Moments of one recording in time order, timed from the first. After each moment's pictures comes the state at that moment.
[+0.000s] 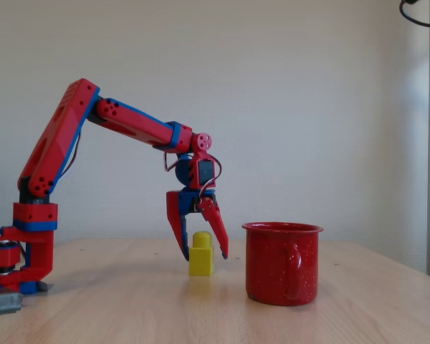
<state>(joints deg) -32.9 68.6 80.5 67.6 44.6</state>
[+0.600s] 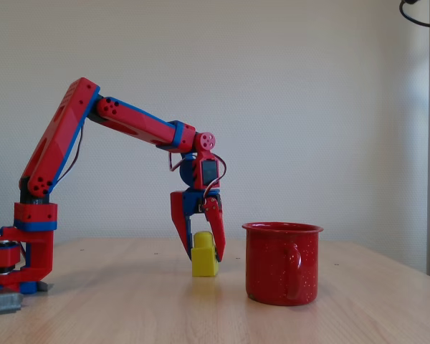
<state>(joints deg) -30.6 68.7 81.3 66.4 42.5</state>
